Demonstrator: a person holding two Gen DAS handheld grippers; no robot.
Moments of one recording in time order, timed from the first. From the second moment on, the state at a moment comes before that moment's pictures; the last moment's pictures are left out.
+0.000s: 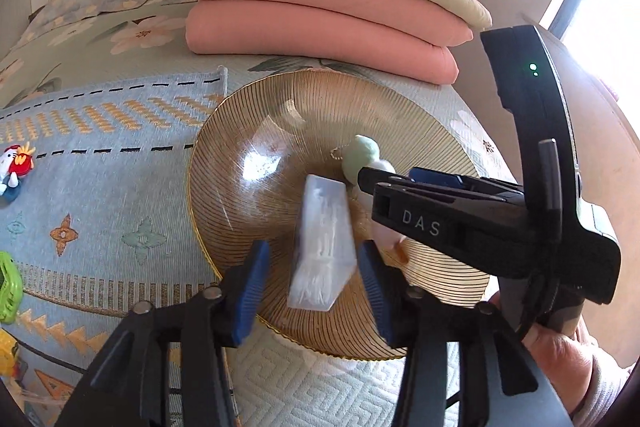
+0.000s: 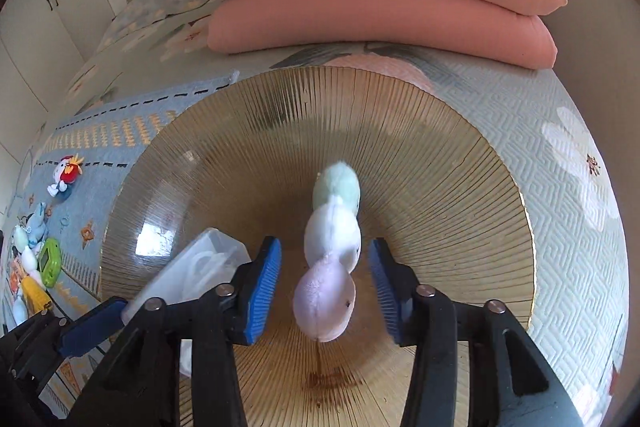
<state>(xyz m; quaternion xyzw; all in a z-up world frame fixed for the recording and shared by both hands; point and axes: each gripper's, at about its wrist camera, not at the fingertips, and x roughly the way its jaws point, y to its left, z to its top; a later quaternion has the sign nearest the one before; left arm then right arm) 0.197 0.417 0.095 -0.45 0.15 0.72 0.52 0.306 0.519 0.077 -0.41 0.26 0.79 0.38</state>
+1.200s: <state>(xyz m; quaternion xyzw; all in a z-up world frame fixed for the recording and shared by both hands) 0.087 0.104 0.101 -0.45 -0.08 0.82 0.36 0.362 0.552 0.078 -0.32 0.17 0.57 0.74</state>
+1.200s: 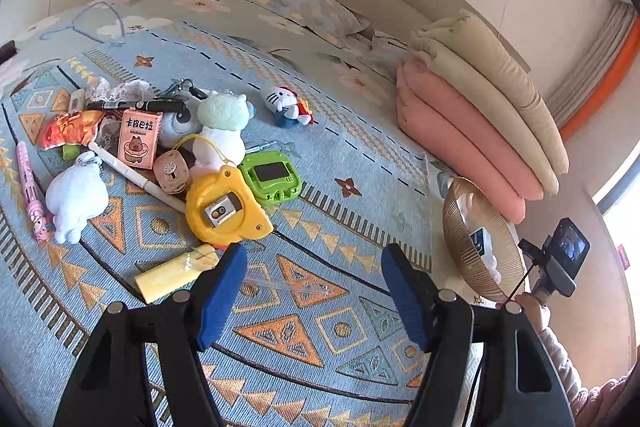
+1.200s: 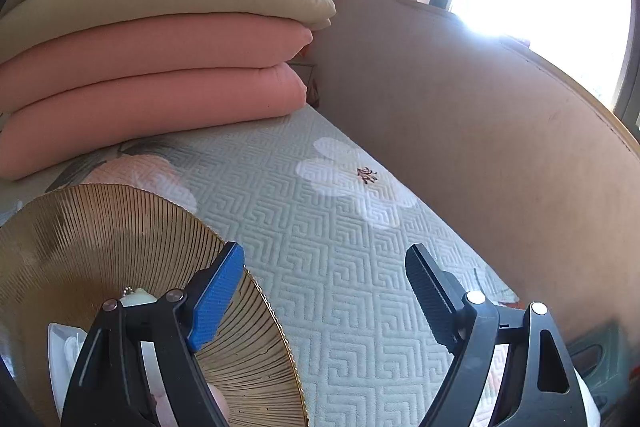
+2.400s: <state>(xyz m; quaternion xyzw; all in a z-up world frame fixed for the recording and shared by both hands) 0.028 0.015 0.067 -0.49 -0.15 0.83 0.22 0.300 0.552 0.054 -0.38 0.23 0.59 0.67</state>
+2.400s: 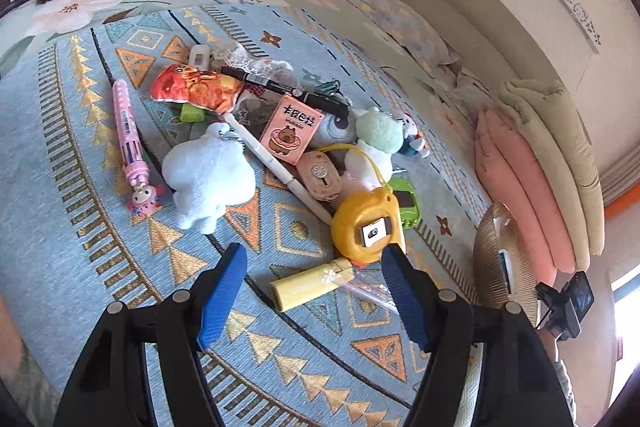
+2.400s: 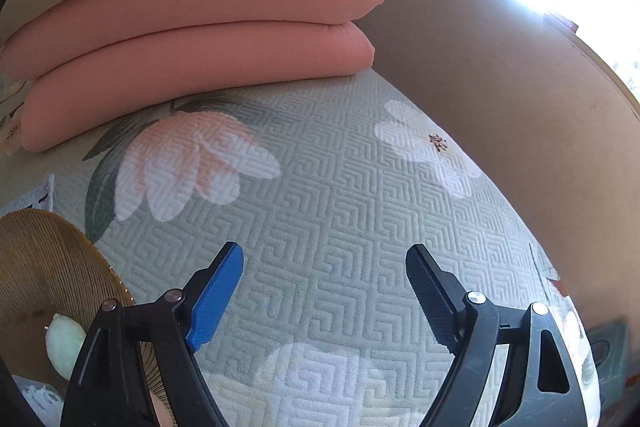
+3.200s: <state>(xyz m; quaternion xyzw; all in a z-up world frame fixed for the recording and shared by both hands) -0.029 0.027 0.029 -0.48 0.05 0.86 0.17 0.067 0.206 0.089 -0.46 0.07 0.88 0.09</state>
